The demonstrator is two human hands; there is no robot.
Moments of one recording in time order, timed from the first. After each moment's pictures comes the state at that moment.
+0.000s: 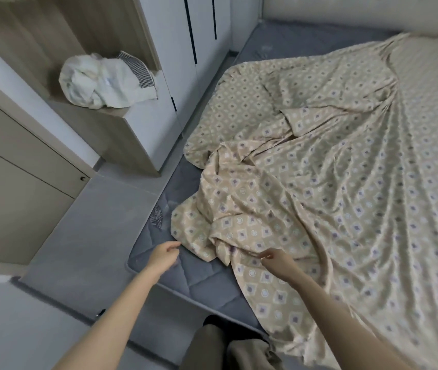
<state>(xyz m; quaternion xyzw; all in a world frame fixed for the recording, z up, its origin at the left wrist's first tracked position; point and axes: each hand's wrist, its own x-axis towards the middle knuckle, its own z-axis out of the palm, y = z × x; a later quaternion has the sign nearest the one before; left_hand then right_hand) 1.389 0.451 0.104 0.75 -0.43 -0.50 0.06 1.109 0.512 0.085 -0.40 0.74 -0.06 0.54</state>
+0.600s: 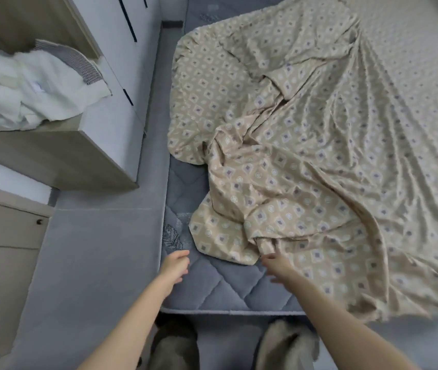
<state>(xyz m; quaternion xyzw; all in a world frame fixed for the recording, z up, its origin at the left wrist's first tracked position) 1.511 0.309 0.019 0.69 -0.42 -0.59 -0.06 1.295 0.442 -0.019 -0.04 0.80 -0.18 0.58</state>
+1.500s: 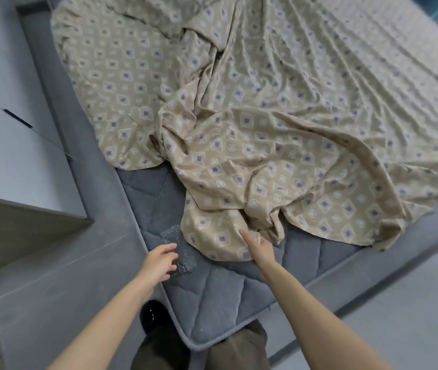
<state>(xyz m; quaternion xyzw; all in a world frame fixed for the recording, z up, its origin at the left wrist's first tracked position) 1.512 0.184 -0.060 0.56 -0.57 -0.57 -0.21 1.382 0.369 -0.113 0.27 0.71 -0.49 0.42</state>
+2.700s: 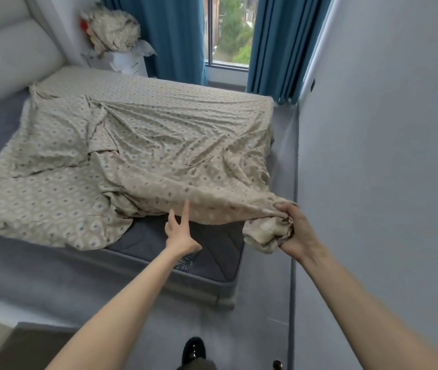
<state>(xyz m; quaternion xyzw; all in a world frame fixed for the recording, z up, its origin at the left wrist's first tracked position) 1.638 0.176 0.155 -0.01 -0.93 -0.27 -0.23 1.720 0.404 0.219 0.29 0.37 -0.88 0.05</state>
